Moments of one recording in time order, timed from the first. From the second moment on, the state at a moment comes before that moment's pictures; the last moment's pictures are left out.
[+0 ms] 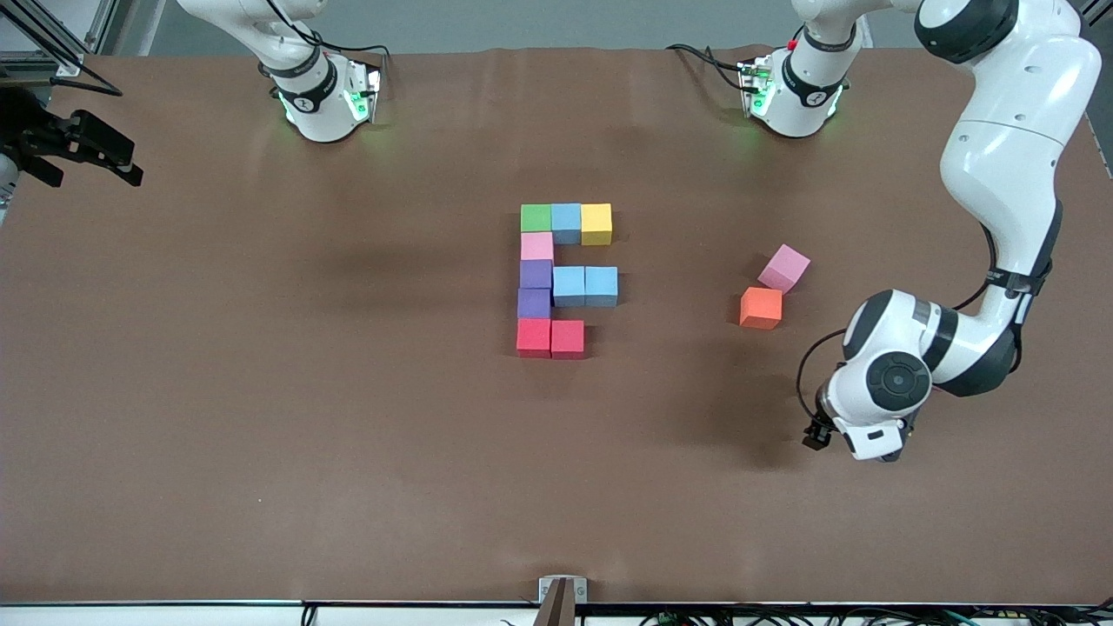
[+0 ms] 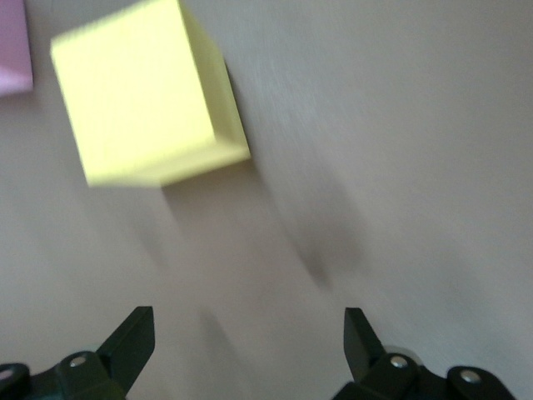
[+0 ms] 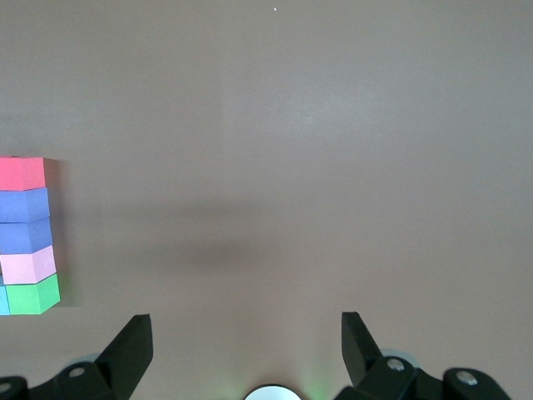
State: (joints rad) left arm 0.28 0.85 -0.52 -1.48 0.64 2.06 -1.45; right arm -0.01 -0.13 0.01 -1.60 0.01 1.44 0.01
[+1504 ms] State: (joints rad) left arm 0.35 0.79 -0.48 -1.43 0.63 2.09 -1.59; right arm -0.01 -0.13 0.02 -1.60 0.01 1.44 0.01
